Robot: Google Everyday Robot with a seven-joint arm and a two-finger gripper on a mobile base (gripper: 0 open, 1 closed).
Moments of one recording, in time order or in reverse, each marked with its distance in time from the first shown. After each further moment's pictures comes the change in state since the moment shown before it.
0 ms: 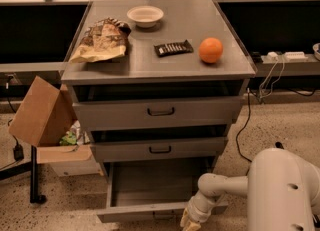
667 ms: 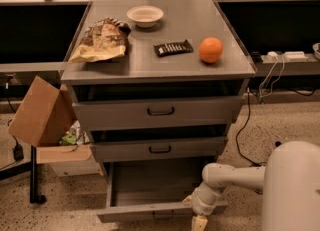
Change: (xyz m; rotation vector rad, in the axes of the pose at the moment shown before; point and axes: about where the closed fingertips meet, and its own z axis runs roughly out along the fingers) arm -0.025 0.015 -0.072 0.026 0.022 0.033
